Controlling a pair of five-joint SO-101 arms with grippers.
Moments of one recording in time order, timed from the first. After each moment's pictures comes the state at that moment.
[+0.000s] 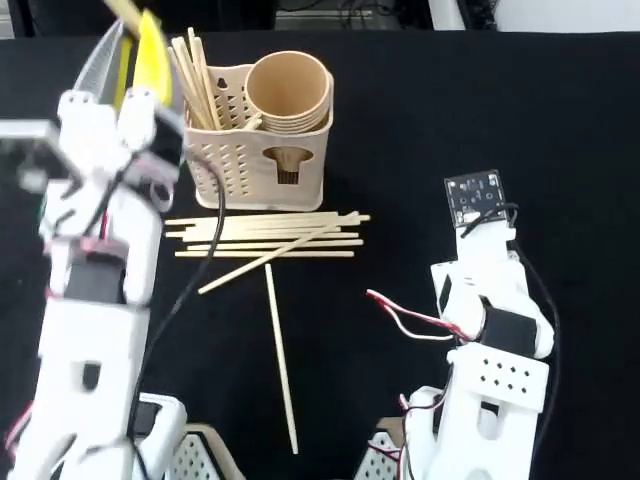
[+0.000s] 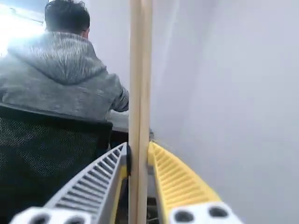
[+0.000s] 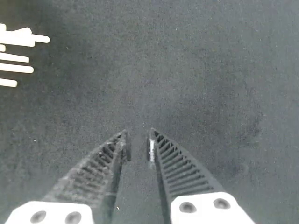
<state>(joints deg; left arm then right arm) 0.7 -42.0 34.9 -3.0 11.6 16.2 -61.4 64.5 57.7 24.9</state>
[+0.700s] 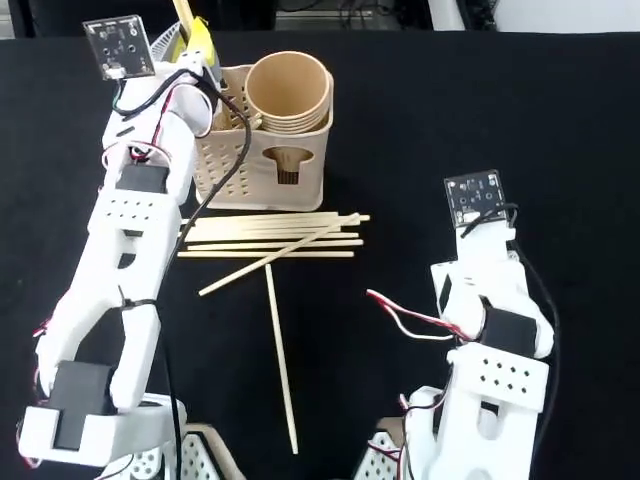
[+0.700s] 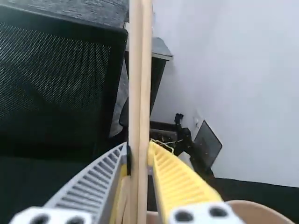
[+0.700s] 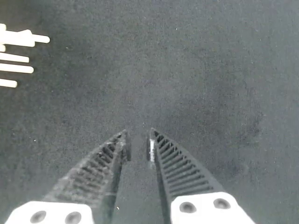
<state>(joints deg) 0.3 -10.4 22.1 -3.1 12.1 16.2 -61.4 64.5 57.7 24.9</state>
